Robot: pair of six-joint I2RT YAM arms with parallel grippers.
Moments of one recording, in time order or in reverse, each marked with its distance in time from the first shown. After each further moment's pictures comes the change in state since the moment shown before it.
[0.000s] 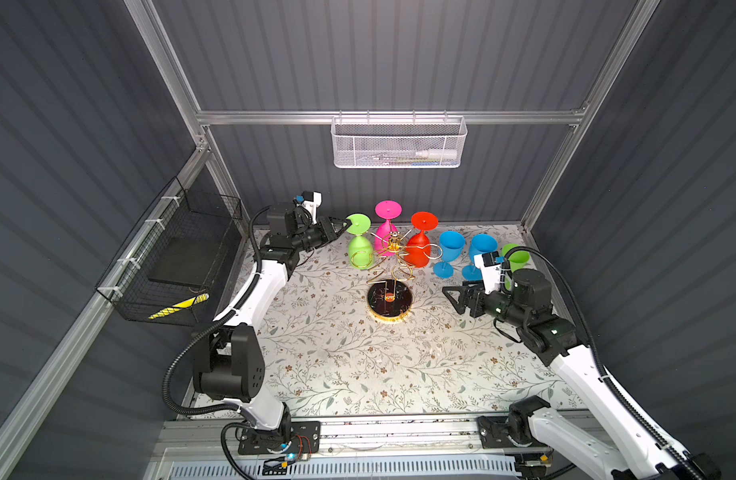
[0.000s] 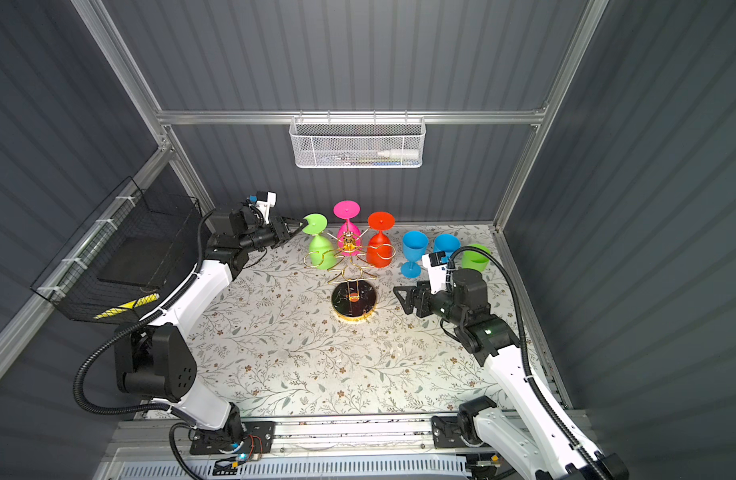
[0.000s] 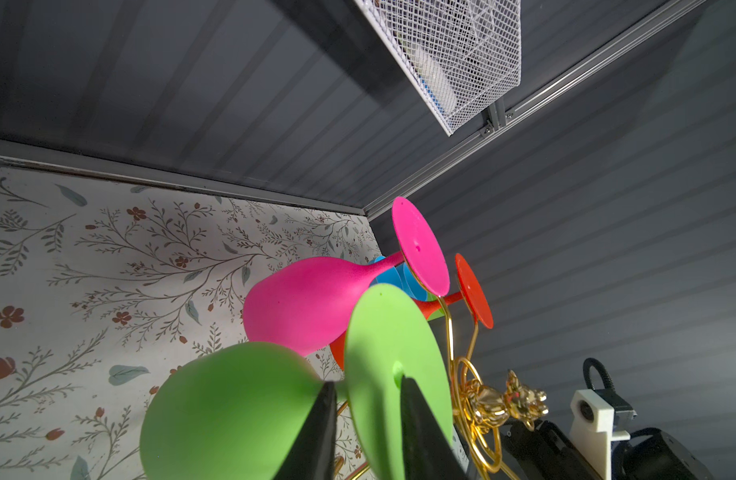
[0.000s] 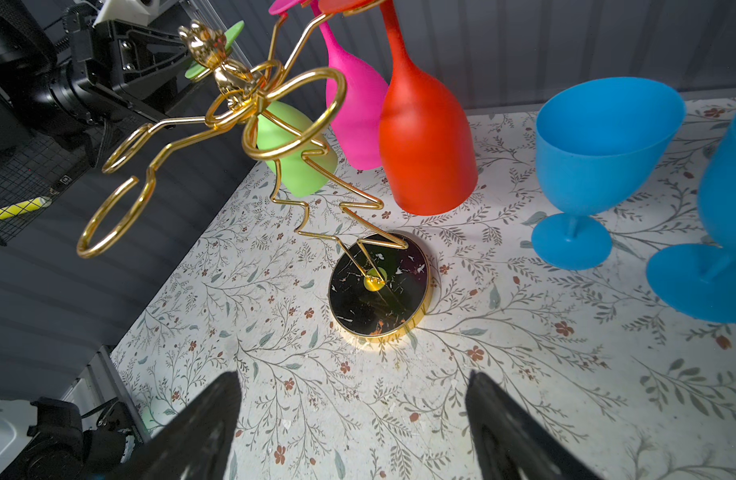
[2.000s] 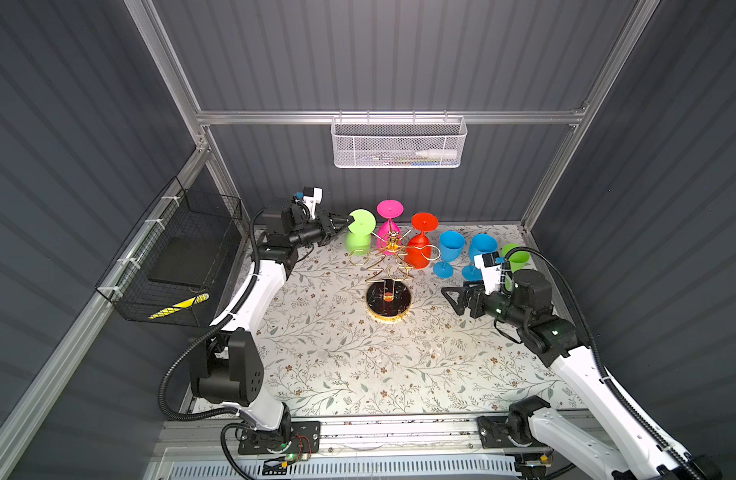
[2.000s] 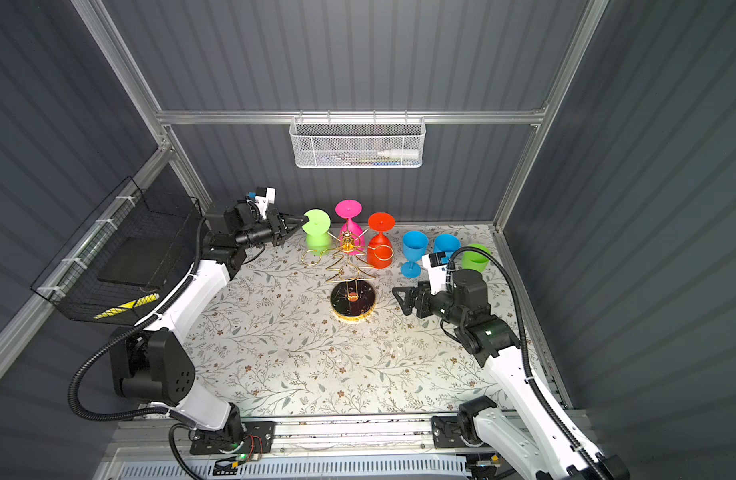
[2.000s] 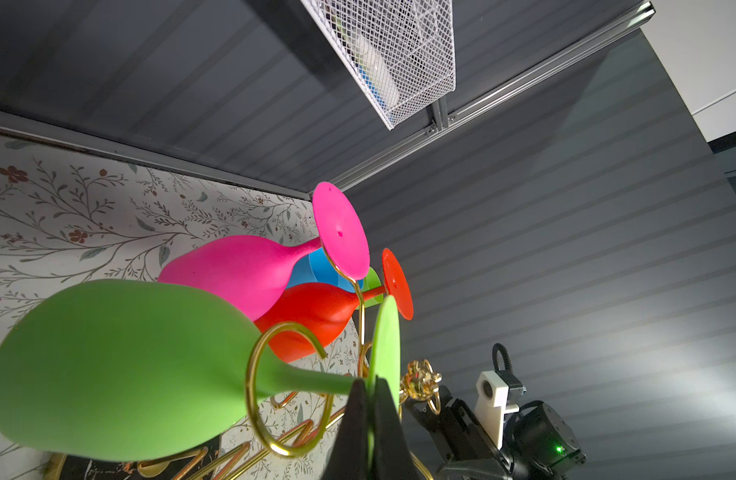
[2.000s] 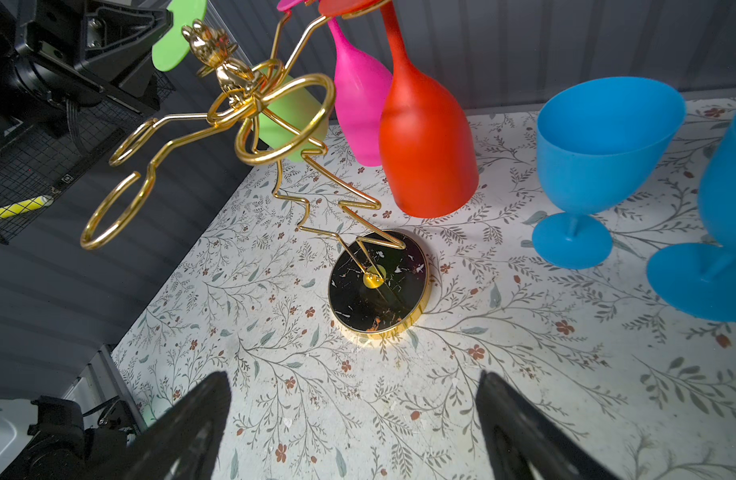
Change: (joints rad) left arm -0.018 -0.028 0.016 0.066 0.122 -0.216; right arm 0.004 -0.009 0.000 -0.008 0.003 0.000
